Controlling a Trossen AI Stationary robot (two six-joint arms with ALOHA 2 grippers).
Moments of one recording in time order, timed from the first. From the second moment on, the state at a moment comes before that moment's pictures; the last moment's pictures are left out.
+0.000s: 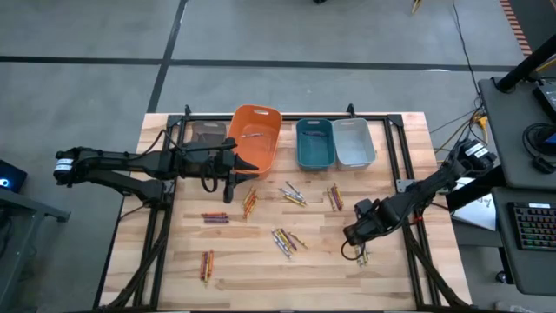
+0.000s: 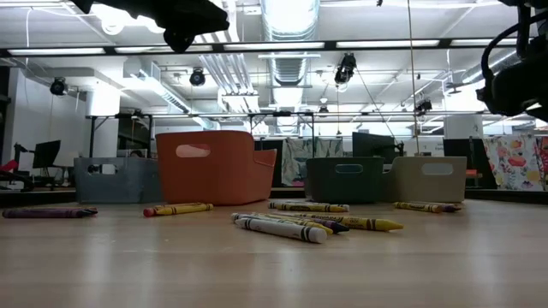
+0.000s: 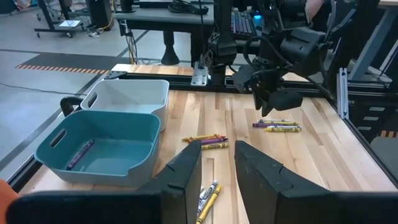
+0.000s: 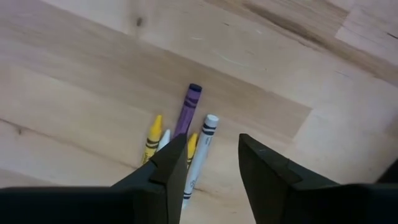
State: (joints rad) left arm 0.03 1.03 0.77 0.00 -0.02 -0.04; right arm 0.53 1.40 0.77 -0.88 -0.09 1.73
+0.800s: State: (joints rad) left arm 0.03 1.03 0.77 0.00 -0.02 -0.05; right arm 0.53 1.43 0.70 -0.78 -0.11 1.76
